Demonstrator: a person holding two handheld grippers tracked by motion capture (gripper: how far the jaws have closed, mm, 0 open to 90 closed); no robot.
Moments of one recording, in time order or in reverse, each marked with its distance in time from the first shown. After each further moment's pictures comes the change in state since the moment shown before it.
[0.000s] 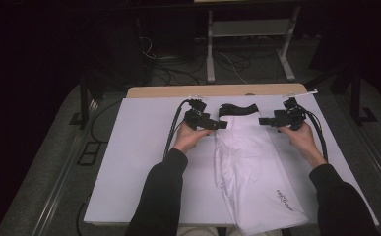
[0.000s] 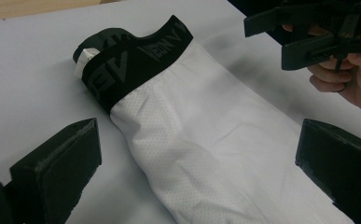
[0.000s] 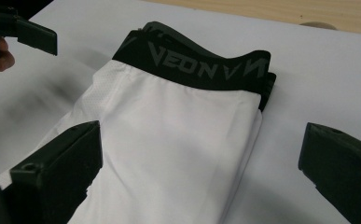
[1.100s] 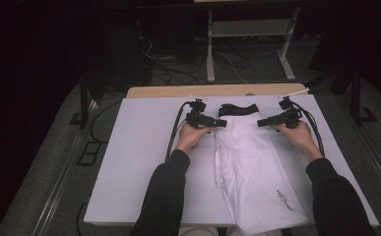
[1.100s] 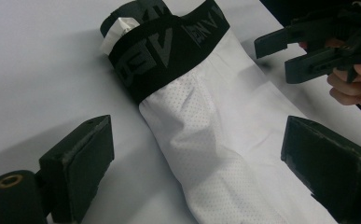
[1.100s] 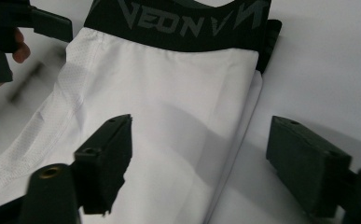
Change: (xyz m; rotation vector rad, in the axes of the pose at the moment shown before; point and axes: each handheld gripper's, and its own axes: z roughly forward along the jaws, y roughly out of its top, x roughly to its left) left arm 0.028 -0.006 0.026 0.032 -0.013 -0.131; right arm -0.023 0.002 0.022 0.172 0.059 0.108
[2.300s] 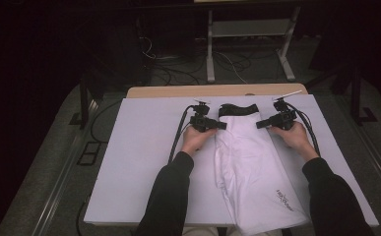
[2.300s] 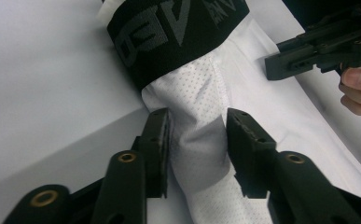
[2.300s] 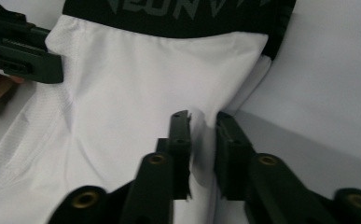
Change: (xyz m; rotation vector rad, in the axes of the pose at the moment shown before) left arm 0.003 -0.007 0.021 0.034 0.026 -0.067; right arm 0.003 0.002 0.018 0.068 -0.026 0.051
